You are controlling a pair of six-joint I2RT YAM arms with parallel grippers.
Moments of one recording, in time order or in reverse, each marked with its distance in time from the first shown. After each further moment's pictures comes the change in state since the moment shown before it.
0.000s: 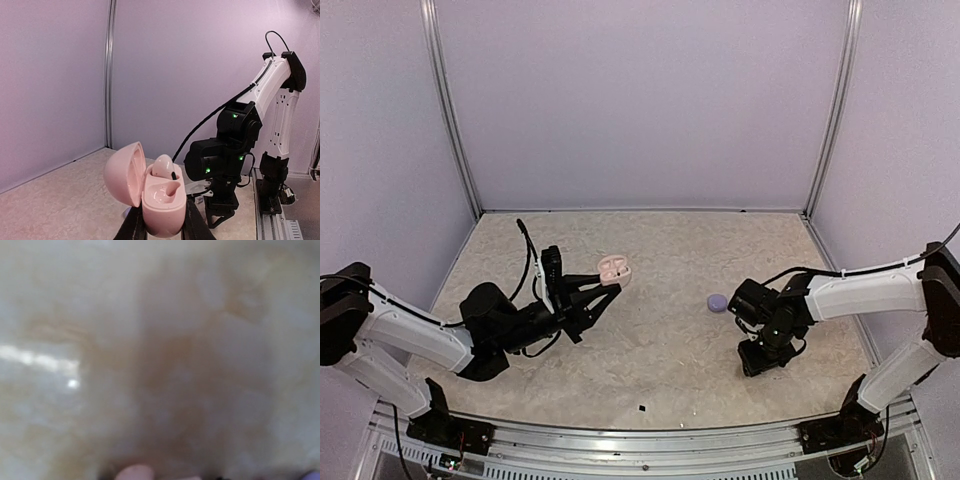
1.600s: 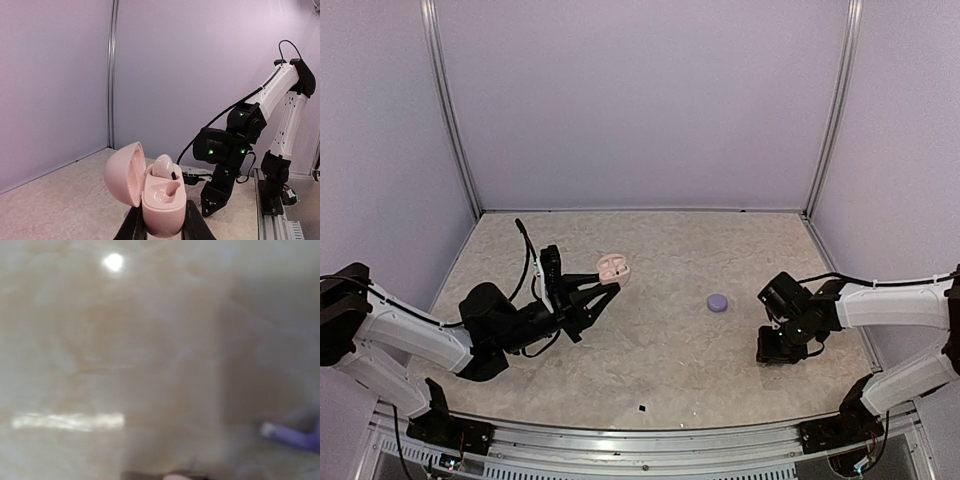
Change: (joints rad) left arm -0.001 -0.006 -0.002 -0.002 -0.014 0.009; right arm -0.162 -0.177 -0.164 0.158 -0.010 0.206
